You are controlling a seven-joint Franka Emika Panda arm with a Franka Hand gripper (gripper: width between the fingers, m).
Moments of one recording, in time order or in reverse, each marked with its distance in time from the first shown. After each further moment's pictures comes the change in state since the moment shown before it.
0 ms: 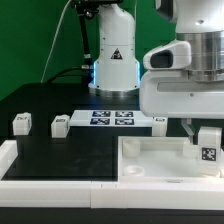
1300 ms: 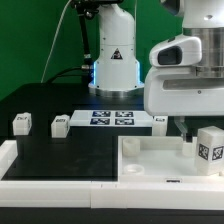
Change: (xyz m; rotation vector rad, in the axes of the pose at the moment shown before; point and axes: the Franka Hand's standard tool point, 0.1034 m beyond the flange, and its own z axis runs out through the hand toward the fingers) arm 0.005 -0.007 -0.008 -0.020 -0.029 -0.581
